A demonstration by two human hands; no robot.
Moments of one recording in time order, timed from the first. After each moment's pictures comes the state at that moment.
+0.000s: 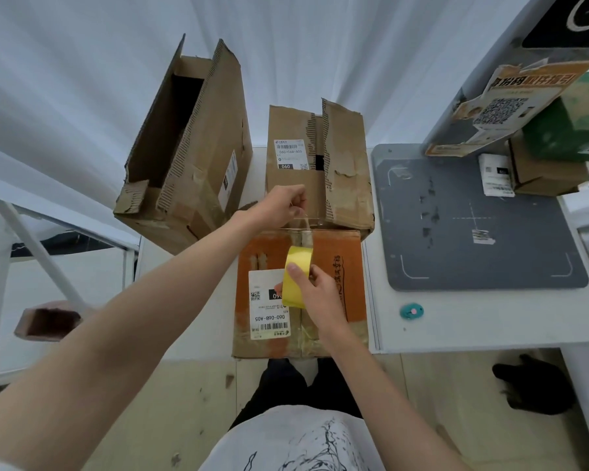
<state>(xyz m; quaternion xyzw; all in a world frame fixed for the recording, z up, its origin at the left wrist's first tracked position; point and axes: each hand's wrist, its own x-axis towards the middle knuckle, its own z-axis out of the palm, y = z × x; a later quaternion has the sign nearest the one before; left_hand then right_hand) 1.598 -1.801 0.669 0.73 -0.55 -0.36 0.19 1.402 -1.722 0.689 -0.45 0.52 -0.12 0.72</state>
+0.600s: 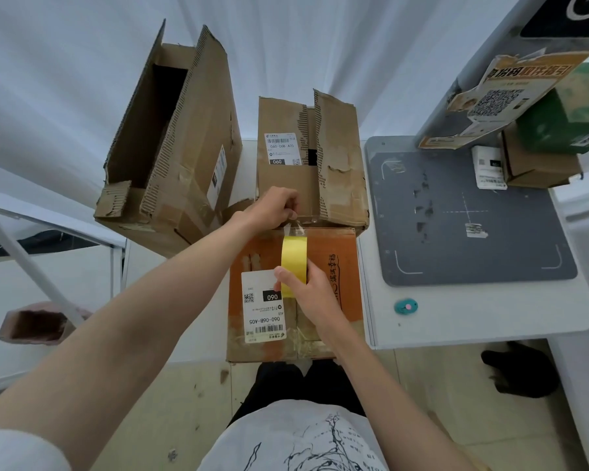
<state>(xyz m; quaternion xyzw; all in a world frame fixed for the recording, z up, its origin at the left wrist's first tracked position) 1.604 -1.813 0.634 0.73 -0.56 -0.37 0.16 1.405 -1.734 0.688 -0.54 0.50 -0.07 0.68</state>
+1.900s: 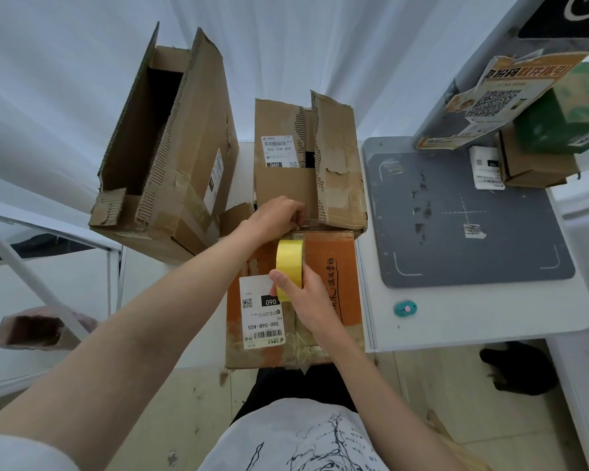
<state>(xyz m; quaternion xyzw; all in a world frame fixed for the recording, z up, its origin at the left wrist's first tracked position) 1.593 -1.814 0.624 0.69 -0.65 -0.30 0.09 1.409 -1.734 0.683 -0.54 0.48 -0.09 0.69</state>
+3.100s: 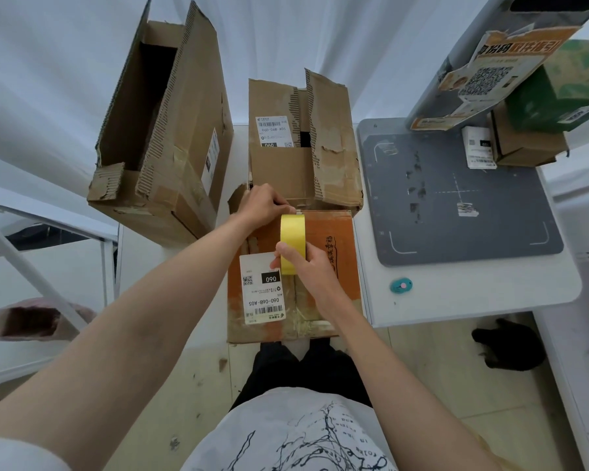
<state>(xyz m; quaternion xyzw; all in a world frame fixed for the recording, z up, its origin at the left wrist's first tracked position) 1.594 -1.785 0.614 0.78 -0.49 -0.36 0.17 1.403 -1.732 0.691 -0.52 0.51 -0.08 0.68</state>
